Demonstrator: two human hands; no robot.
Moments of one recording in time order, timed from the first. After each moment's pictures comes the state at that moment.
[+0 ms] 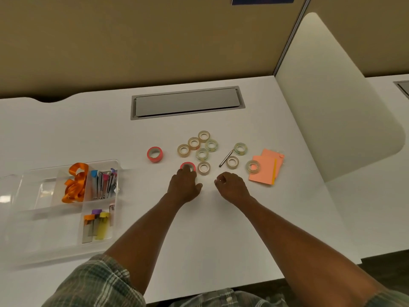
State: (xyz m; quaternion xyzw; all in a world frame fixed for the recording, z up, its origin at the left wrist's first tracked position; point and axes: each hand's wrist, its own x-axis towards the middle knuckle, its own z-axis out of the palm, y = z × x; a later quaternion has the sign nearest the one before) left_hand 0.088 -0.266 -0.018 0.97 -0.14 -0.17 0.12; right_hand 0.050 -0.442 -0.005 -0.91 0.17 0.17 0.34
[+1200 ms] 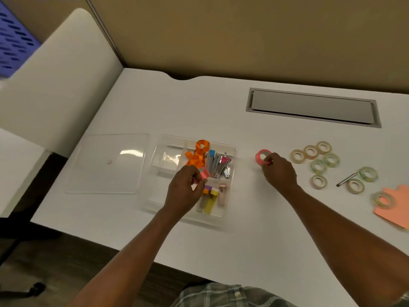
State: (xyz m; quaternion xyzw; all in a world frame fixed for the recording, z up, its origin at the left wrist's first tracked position) left_hand -0.004 0.042 0.056 0.93 0.05 0.07 0.36; right_hand 0.126 -0.229 -0.004 -0.95 0.06 0.10 0.28
